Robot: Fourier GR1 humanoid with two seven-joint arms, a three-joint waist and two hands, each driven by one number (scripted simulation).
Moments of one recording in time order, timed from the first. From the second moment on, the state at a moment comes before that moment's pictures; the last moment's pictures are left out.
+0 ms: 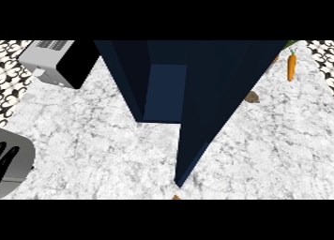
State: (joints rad) left arm 0.30 1.11 -0.50 -1.82 1.25 -0.01 -0.93; right arm -0.29 -0.08 0.84 -2.35 -0.03 -0.11 0.71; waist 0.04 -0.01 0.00
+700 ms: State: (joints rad) left arm 0.43 1.22 -0.36 -1.72 1.29 -0.22 -0.95; right arm -0.64 -0.07 0.79 -2.14 -0.01 -0.45 0.65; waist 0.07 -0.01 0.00
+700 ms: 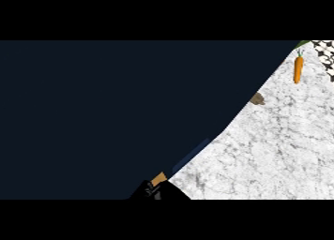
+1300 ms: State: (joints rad) left arm 0.49 1.21 -0.29 -1.70 1.25 -0.33 -0.90; right arm -1.04 0.00 0.50 -1.61 -0.24 -0.37 0.50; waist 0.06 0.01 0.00
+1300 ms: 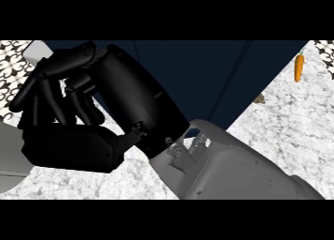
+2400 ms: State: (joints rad) left arm 0.55 1.15 -0.18 -1.71 1.23 -0.42 -0.81; right arm -1.21 0.00 0.43 -1.01 -0.77 0.40 0.53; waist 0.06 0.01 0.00
